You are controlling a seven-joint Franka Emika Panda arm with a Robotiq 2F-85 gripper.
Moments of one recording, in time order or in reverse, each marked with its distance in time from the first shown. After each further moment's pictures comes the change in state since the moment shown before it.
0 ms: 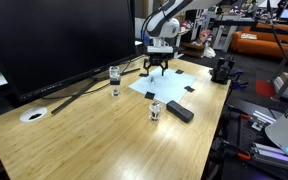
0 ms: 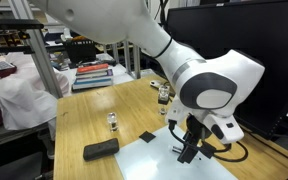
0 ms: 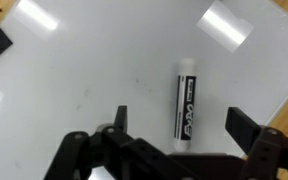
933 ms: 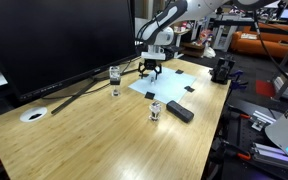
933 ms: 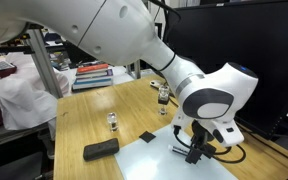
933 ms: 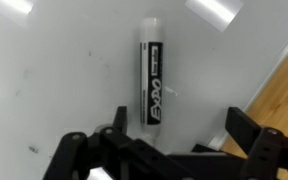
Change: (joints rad) arm 0.013 0.128 0.000 0.117 0.018 0.103 0.060
